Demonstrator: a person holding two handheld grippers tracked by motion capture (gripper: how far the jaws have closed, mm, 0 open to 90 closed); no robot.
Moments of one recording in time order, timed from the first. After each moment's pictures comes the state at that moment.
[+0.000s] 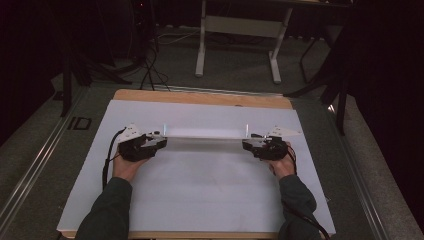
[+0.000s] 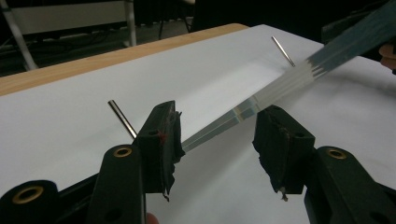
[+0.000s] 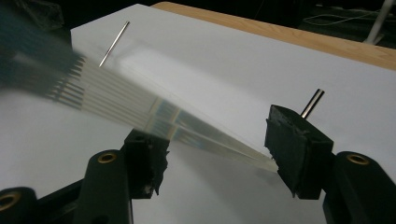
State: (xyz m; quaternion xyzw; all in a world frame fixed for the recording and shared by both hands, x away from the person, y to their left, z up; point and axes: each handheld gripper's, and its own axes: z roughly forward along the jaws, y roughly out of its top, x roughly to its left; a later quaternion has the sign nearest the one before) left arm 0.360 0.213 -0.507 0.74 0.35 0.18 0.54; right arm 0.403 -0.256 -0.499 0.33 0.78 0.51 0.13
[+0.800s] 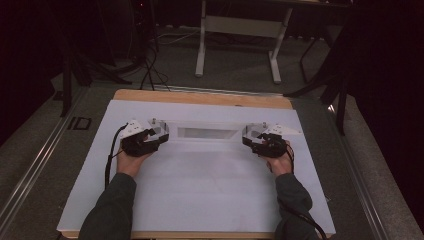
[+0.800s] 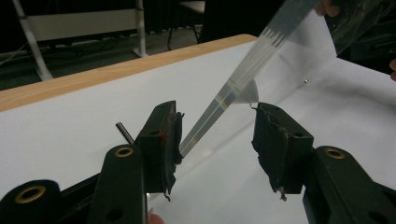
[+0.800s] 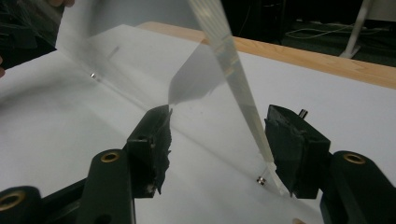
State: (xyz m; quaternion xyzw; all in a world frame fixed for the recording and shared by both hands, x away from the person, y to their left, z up) left arm 0.372 0.207 -0.502 0.73 0.36 0.20 0.55; right arm 0.408 -0.252 -0.499 0.35 0.75 0.53 0.15
